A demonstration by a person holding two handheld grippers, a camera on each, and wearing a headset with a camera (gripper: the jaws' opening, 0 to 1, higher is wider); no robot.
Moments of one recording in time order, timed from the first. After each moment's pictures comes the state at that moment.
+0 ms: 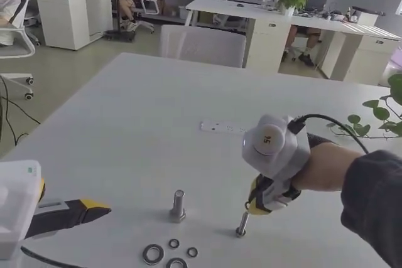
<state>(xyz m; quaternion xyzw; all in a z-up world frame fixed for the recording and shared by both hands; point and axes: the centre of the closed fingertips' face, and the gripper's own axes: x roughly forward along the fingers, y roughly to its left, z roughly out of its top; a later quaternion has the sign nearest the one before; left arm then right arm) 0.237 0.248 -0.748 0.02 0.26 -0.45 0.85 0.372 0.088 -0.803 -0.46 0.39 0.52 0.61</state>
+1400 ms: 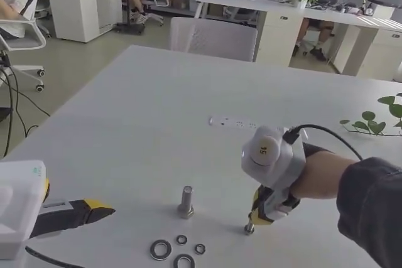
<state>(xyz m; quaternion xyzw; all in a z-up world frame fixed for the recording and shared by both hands) 0.238 0.255 -0.757 0.01 0.27 -0.44 0.85 0.370 0.092 -0.839 -0.46 0.42 0.53 0.57</state>
